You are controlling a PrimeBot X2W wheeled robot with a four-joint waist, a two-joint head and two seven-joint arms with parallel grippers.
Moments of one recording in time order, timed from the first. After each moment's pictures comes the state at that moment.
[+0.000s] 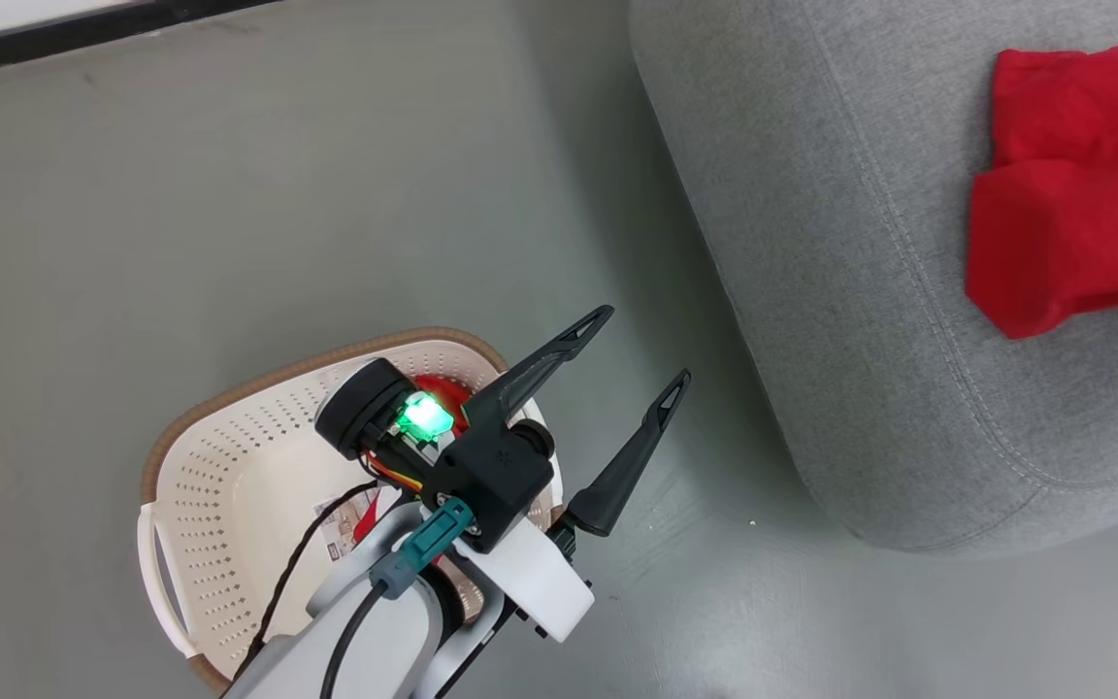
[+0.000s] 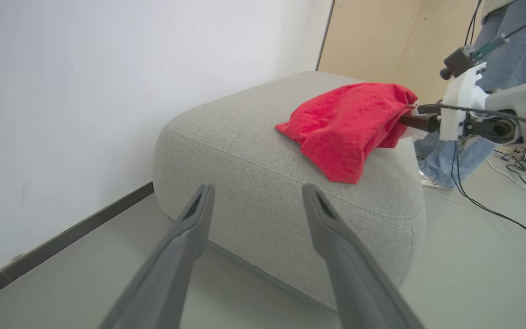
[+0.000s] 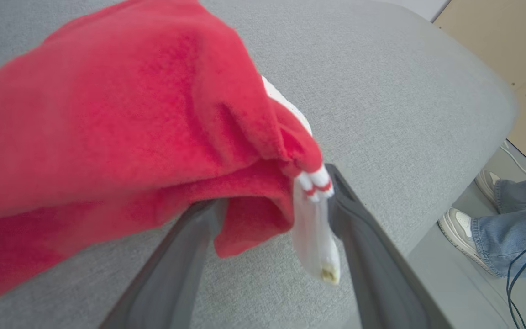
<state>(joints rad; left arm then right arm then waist) -0.46 0.18 -0.65 0.01 -0.21 -0.11 -0.04 -0.70 -0.50 -0.17 1.16 0.18 0.13 -0.23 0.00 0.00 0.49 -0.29</state>
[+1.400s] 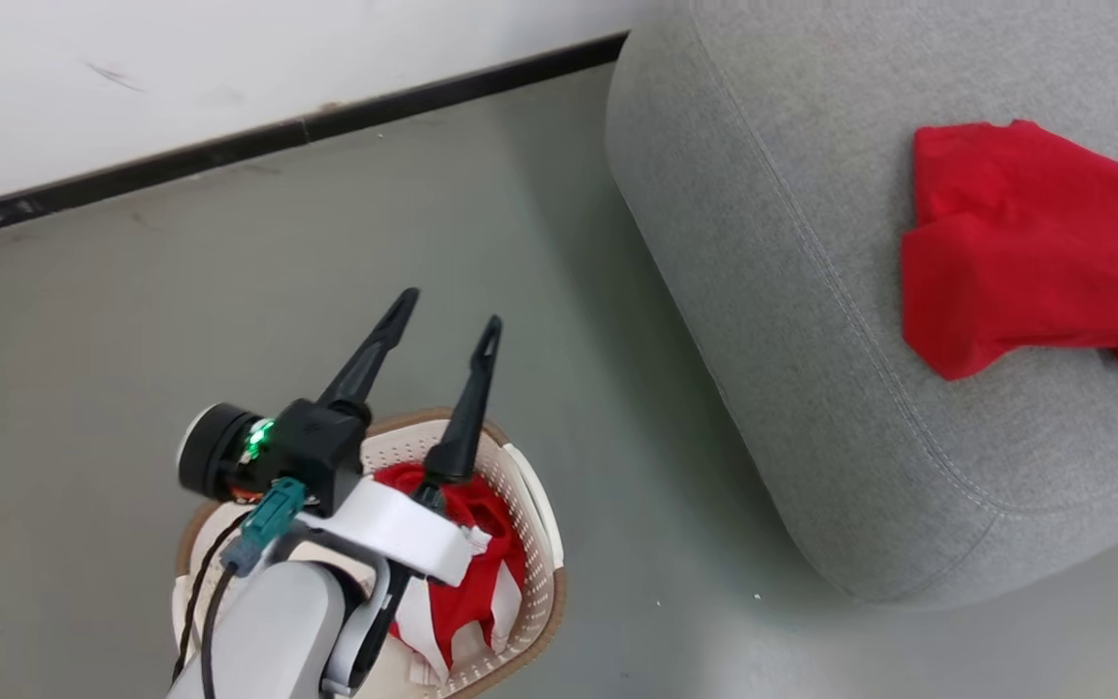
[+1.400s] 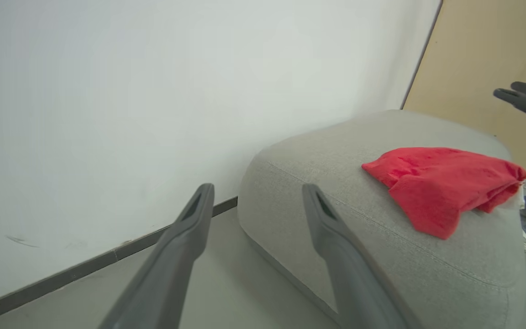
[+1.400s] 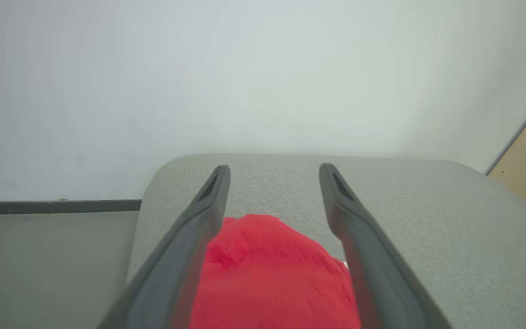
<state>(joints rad) -0.39 0.19 -0.47 0.16 -0.28 0.00 -0.19 -0.55 -0.40 -0.07 0.63 0.17 0.13 -0.25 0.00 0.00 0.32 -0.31</state>
